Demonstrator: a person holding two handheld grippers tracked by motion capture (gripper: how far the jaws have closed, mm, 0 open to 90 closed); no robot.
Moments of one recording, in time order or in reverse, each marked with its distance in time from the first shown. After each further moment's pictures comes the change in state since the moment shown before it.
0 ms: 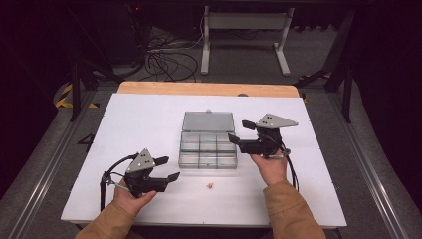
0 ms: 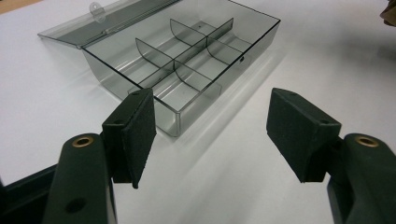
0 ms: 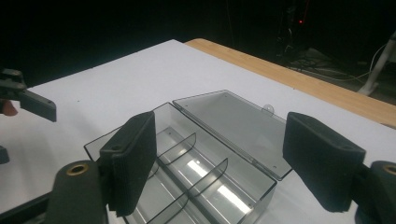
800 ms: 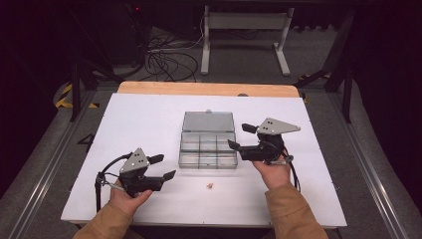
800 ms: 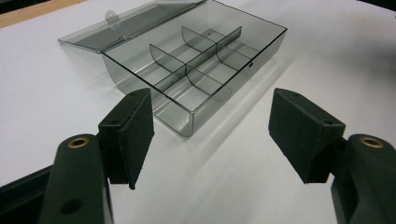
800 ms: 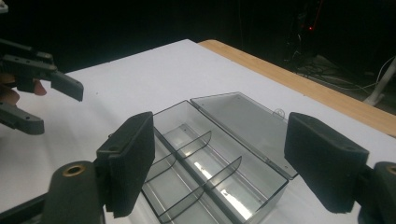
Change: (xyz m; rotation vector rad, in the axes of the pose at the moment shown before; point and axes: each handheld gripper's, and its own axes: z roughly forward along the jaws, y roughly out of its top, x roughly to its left) left arm 0.005 -0.002 -0.010 -0.033 0.024 -0.007; right arm 0.018 0.004 -0.015 0.007 0.025 -0.071
